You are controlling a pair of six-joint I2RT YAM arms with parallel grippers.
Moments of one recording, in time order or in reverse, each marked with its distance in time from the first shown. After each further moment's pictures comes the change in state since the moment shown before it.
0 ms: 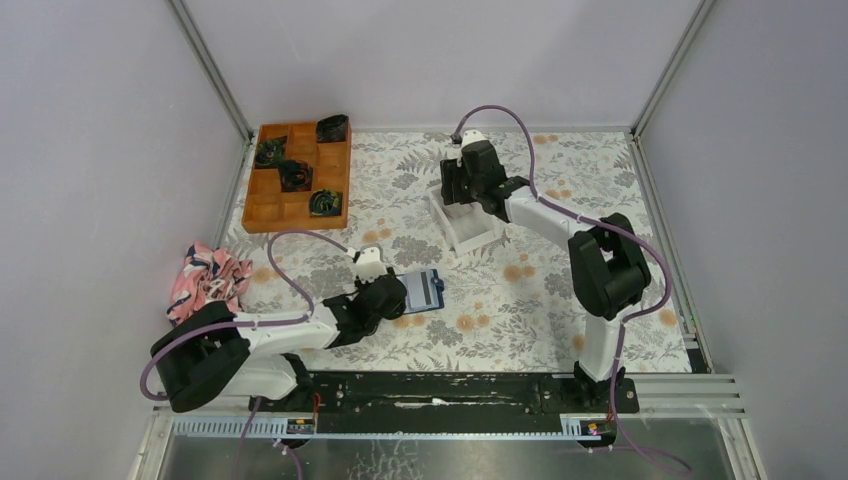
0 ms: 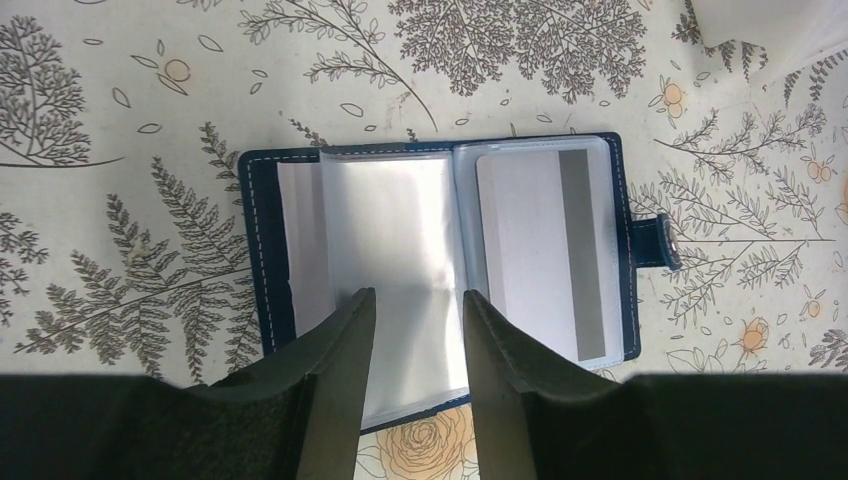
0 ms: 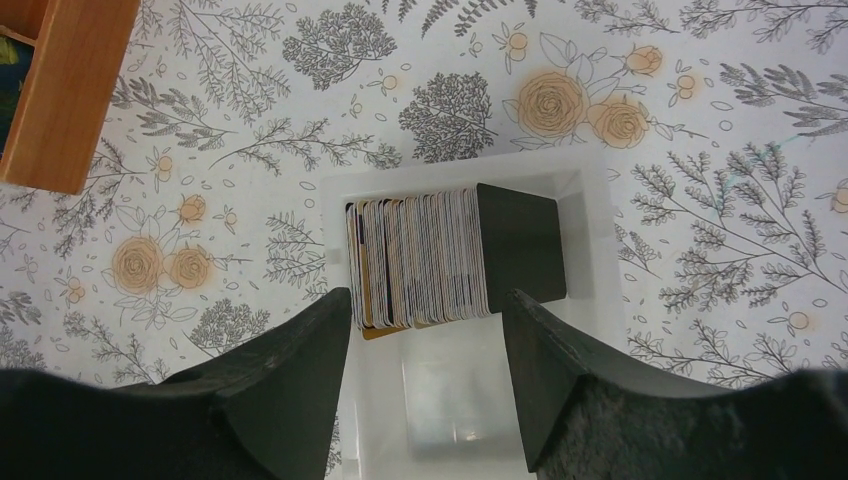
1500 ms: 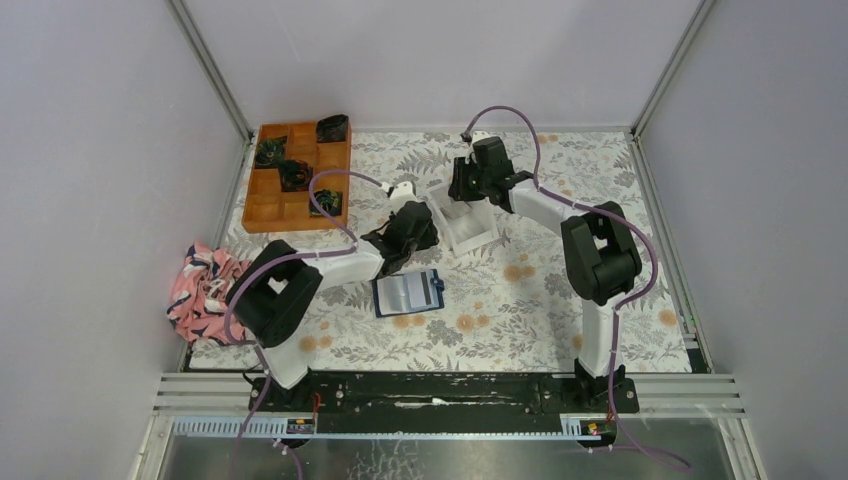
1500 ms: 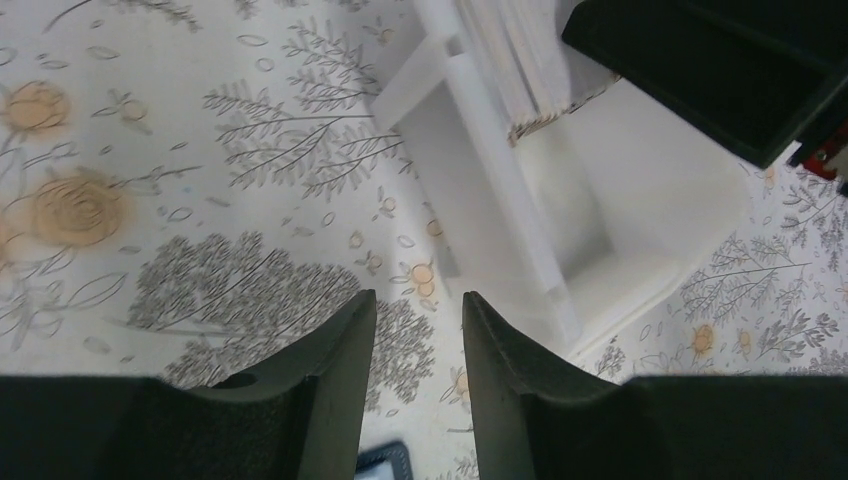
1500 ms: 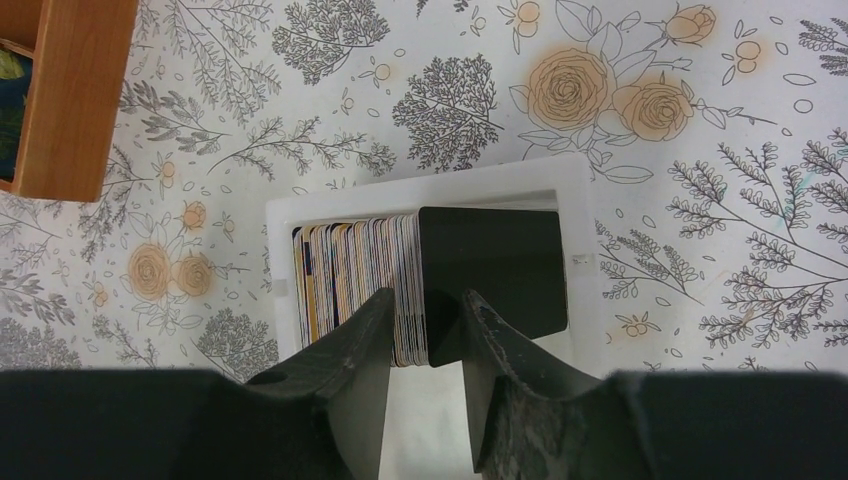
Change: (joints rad) left arm 0.256 0.436 0.497 0.144 0.197 0.186; right arm -0.083 0.115 0.053 0.011 -0.187 0.074
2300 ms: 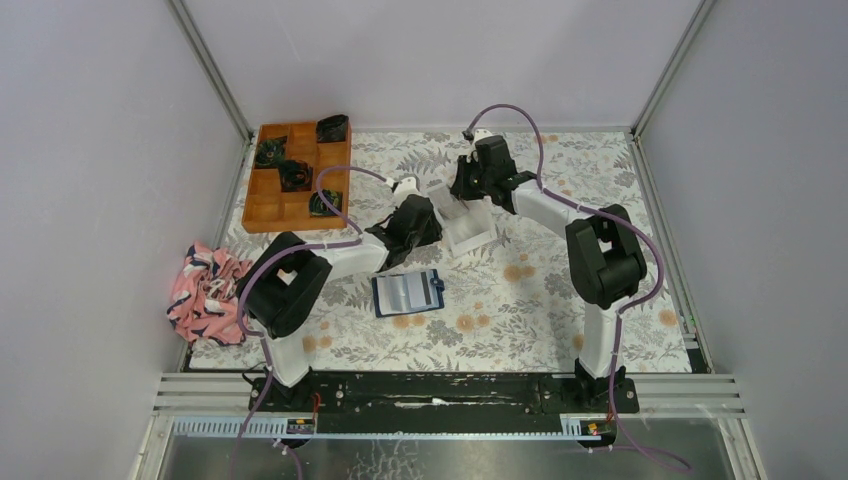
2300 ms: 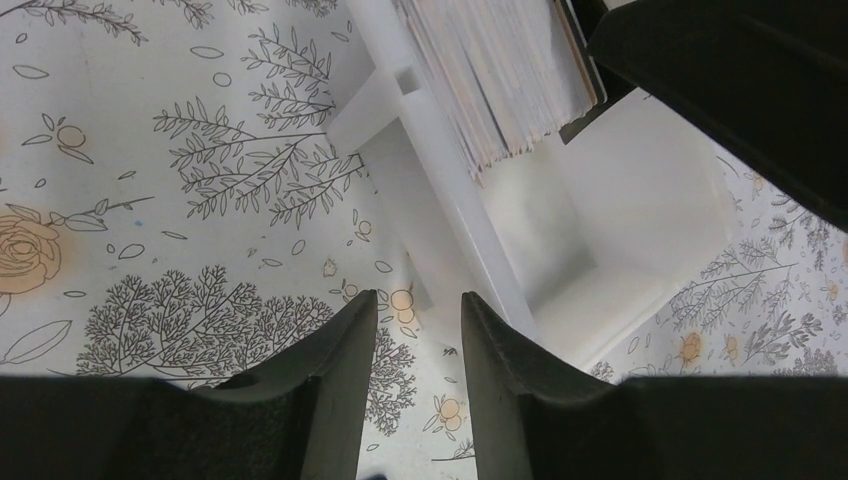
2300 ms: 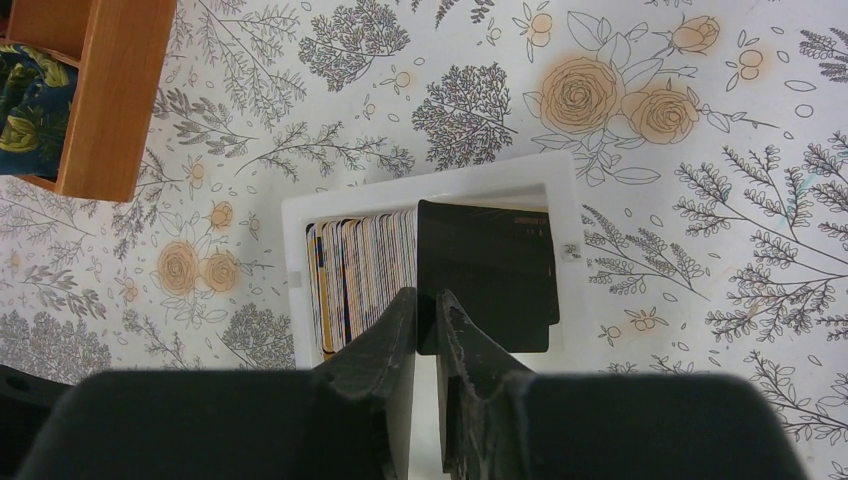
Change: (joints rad) left arm 0.034 0.097 0.085 0.004 0.087 0.003; right arm 0.000 -0.038 -0.022 0.011 -0.019 0.017
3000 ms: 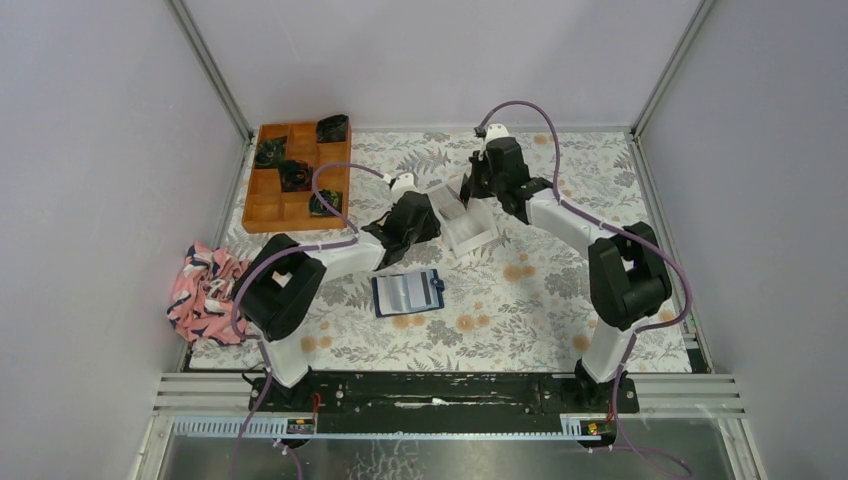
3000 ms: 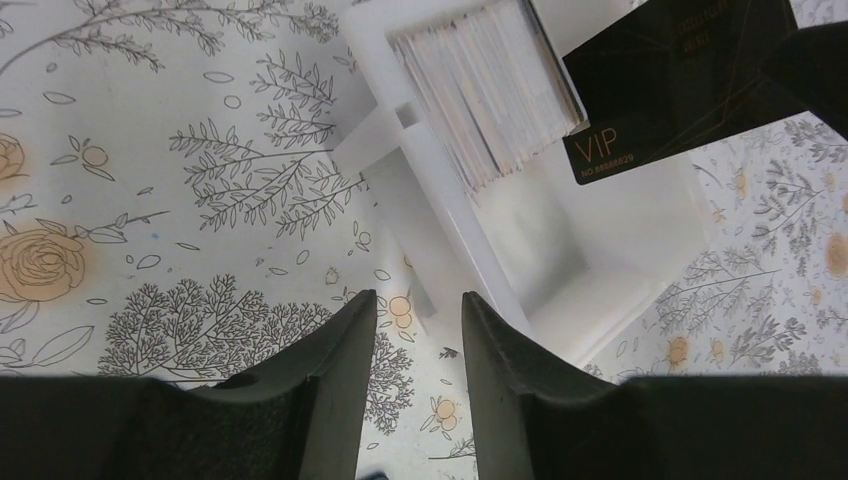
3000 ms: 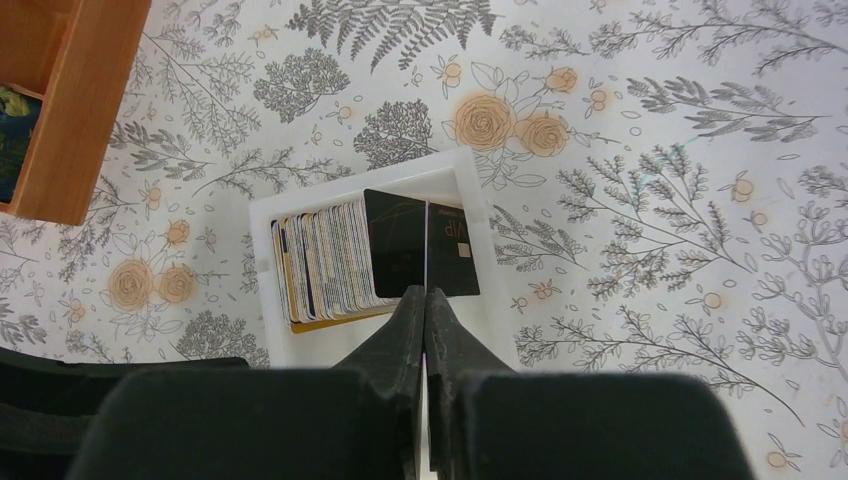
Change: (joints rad) left arm 0.008 -0.019 0.007 -0.008 0.000 0.009; right arm 0.005 -0.164 -0.123 0.040 0.164 -0.079
